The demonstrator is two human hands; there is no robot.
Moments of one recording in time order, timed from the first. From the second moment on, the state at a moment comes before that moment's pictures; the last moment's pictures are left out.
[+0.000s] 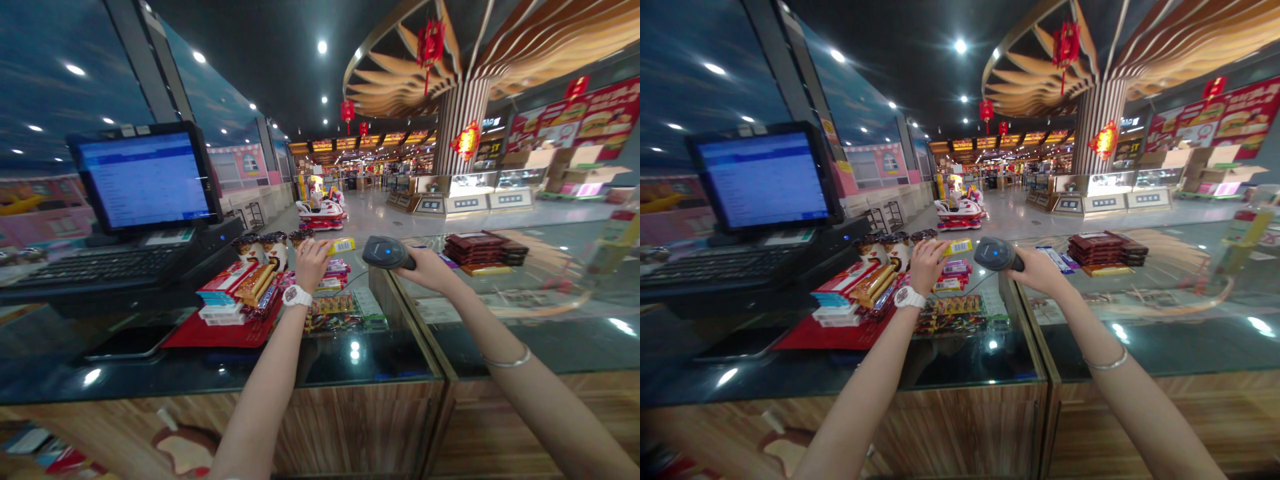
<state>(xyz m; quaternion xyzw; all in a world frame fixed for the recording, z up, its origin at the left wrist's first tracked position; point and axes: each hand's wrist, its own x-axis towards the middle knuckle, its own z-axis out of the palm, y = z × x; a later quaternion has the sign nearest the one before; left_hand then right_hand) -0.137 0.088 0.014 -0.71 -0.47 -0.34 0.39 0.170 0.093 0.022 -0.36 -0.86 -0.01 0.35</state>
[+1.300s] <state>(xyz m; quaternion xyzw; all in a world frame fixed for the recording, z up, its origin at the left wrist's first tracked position) -0.124 0.084 0.018 -0.76 -0.45 -0.31 0.36 0.111 0.085 -0.035 -0.14 -0.96 0.17 0.17</state>
